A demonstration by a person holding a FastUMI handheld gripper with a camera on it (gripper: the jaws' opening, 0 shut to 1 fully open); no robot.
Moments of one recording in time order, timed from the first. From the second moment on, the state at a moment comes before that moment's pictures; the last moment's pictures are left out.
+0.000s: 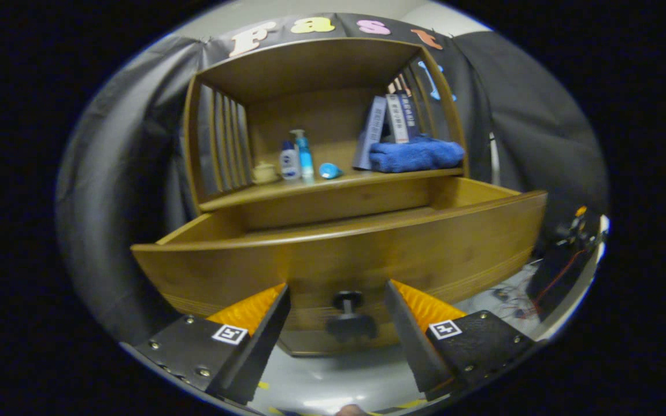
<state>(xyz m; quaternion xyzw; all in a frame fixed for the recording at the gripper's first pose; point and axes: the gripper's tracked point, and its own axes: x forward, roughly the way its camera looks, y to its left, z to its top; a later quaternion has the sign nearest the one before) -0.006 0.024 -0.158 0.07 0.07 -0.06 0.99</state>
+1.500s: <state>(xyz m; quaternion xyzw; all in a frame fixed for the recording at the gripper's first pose) 0.118 0.014 -0.150 0.02 0.00 -0.06 1.00</state>
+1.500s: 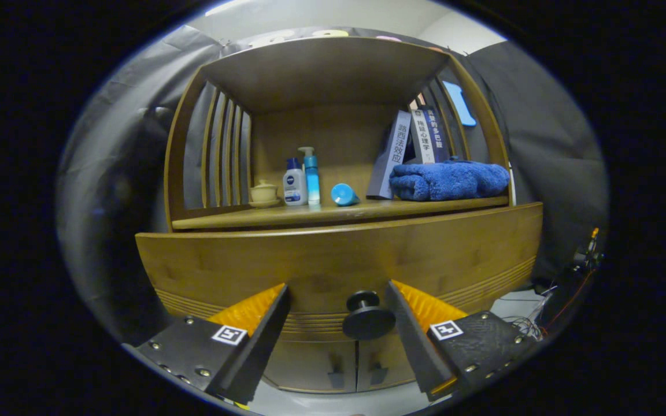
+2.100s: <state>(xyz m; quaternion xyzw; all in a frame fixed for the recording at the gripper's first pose) 0.159 0.011 -0.149 0.01 0.01 -0.05 1.00</state>
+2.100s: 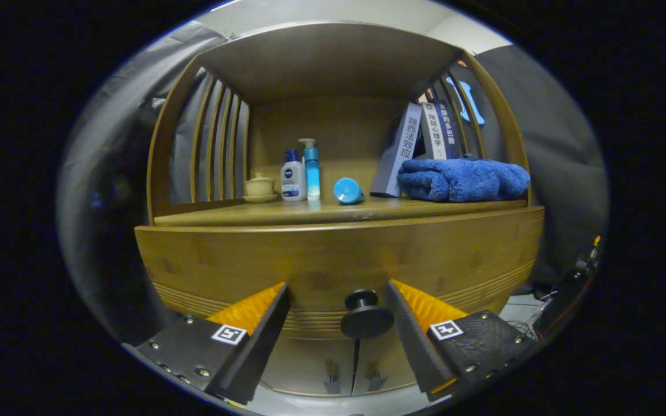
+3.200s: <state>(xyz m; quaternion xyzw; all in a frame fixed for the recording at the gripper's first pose) 0.120 0.017 -0.138 -0.01 0.04 -0.05 1.00</state>
